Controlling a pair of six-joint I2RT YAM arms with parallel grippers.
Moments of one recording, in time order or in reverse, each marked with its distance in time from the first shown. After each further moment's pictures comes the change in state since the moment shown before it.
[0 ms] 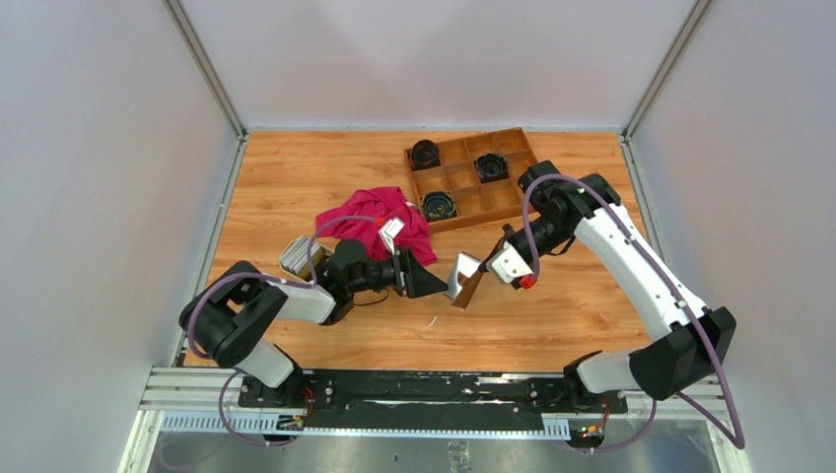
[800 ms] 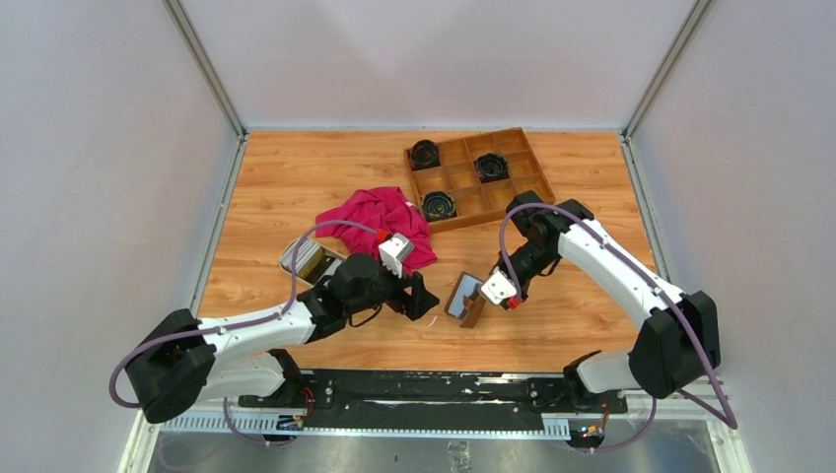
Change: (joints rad) left arm -0.225 -0.427 0.041 -0.743 -0.546 0.550; right arm 0.030 0.018 -0.309 0.203 0.123 0.019
